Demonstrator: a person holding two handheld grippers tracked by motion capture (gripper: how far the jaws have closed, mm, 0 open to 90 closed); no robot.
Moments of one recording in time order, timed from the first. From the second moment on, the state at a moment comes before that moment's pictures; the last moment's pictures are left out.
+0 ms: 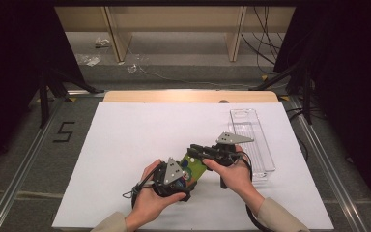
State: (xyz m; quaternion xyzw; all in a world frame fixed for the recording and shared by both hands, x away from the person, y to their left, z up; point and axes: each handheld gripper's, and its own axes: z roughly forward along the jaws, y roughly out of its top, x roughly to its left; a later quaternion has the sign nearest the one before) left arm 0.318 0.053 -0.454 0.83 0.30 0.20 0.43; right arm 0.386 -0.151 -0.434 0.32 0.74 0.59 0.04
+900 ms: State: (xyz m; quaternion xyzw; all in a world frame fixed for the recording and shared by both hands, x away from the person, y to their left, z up) left arm 0.321 0.065 -0.441 0.80 0.30 0.23 0.47; right arm 0.378 -0.151 -0.414 0.29 0.74 0.60 0.06
